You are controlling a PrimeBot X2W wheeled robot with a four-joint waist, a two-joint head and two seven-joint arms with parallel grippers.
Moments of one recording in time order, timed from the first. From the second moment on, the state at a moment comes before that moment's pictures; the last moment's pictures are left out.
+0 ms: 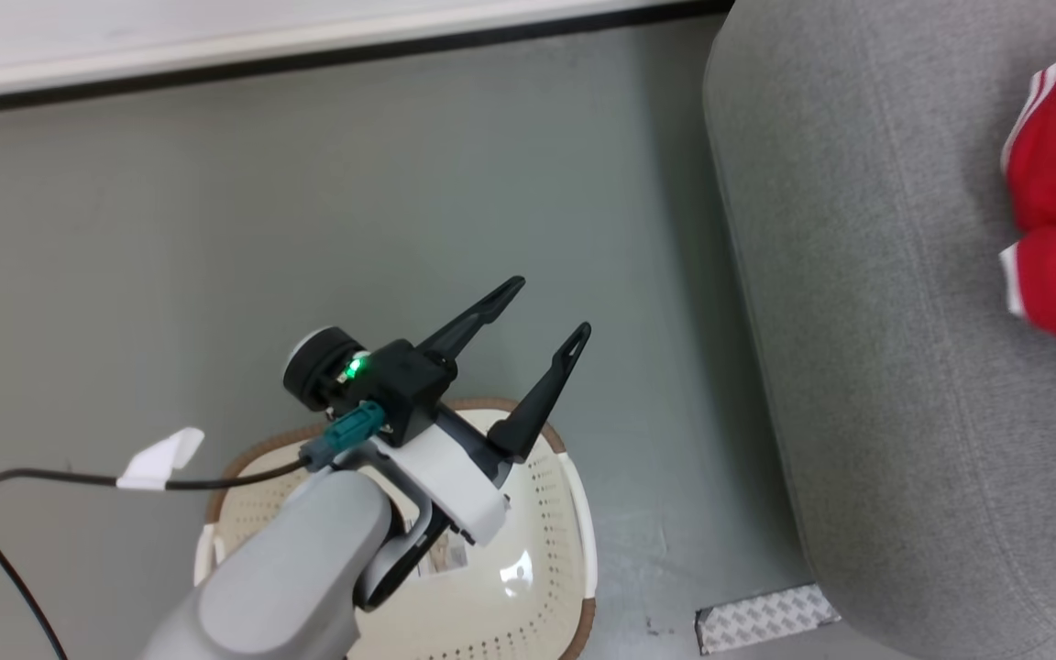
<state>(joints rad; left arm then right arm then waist) -0.69 0.30 -0.78 0.28 -0.44 -0.04 -0.26 -0.75 -0.58 0.19 0.80 0.68 0.13 0.15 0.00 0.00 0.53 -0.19</state>
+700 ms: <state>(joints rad) -0.48 0.26 -0.69 0.30 -0.45 -0.05 -0.26 -0.67 -0.68 0.32 0.78 0.72 0.13 0.25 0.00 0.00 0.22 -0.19</state>
